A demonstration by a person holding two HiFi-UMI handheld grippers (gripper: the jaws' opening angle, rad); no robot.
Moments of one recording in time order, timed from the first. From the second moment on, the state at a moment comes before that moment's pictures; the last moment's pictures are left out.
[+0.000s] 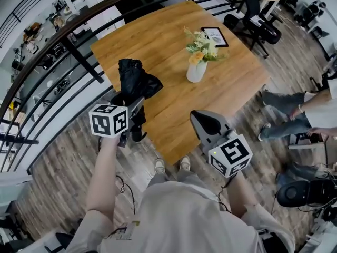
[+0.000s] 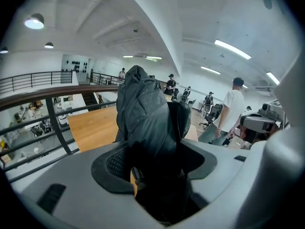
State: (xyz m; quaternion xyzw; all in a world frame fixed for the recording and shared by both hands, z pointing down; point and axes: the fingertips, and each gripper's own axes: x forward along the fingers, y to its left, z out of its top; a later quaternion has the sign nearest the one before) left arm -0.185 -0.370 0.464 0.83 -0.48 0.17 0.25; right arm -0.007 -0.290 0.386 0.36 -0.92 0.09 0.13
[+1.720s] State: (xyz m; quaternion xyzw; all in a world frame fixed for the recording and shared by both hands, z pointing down) left arm -0.143 -0.419 0.713 0.68 -0.46 0.12 0.56; right arm -0.018 -0.307 0.526 0.30 -0.90 0.26 0.20
